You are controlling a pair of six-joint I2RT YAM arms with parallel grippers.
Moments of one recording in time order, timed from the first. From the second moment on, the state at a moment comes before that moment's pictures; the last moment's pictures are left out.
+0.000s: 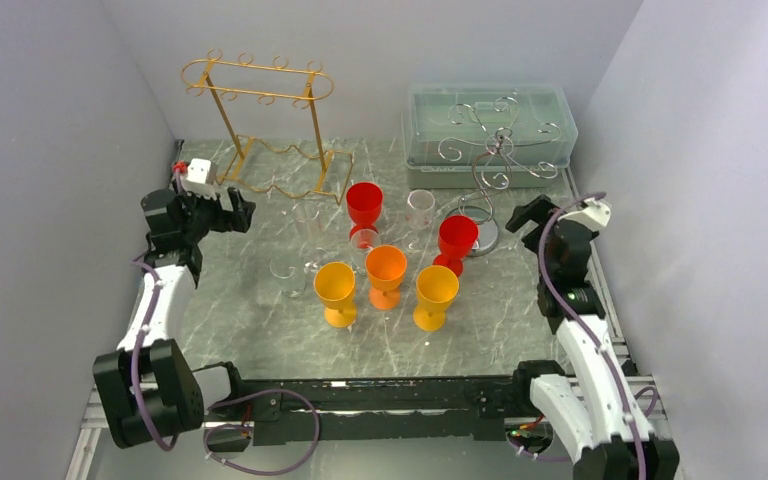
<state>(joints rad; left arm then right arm) 0.24 1.20 0.71 0.26 0.51 0.06 0.03 0.83 0.60 0.00 0.27 0.51</state>
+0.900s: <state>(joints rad) 0.25 1.15 1.35 -0.94 0.58 0.06 0.03 1.01 1.48 -0.73 0.16 0.43</state>
